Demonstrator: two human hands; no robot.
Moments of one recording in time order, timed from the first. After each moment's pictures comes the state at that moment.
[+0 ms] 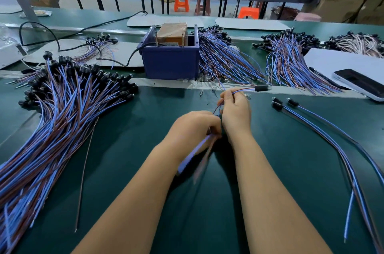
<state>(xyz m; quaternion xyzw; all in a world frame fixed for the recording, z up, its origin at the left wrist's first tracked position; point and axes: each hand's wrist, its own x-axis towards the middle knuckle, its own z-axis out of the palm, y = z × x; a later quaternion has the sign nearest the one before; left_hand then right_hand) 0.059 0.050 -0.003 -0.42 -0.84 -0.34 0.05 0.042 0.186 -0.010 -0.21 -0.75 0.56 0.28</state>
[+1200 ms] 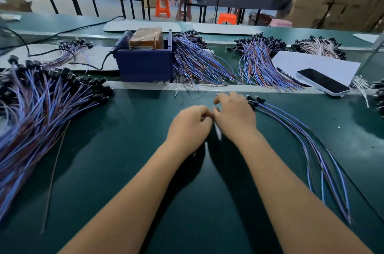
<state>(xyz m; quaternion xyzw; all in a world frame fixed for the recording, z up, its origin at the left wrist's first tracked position) 0.085 0.115 0.006 -0.25 -0.87 -0.43 0.01 0.101 0.245 0.022 -0.14 -0.97 0.12 0.18</state>
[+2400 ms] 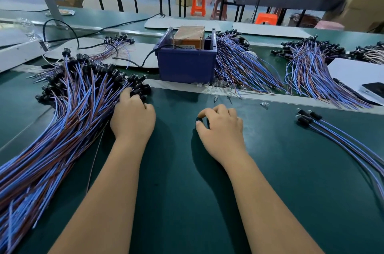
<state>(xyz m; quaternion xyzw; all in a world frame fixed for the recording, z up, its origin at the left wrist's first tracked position) 0.002 -0.040 -0.008 0.09 -0.95 -0.25 0.16 0.059 0.143 -0.015 -0.03 -0.97 0.20 0.15</state>
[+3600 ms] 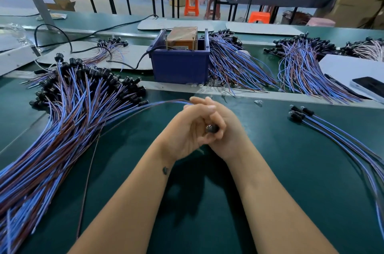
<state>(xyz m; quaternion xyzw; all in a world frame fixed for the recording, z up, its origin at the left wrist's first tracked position) 0.058 0.040 0.025 -0.23 -0.52 -0.77 -0.28 0.062 0.147 0.008 -0.05 -0.46 0.89 -0.07</state>
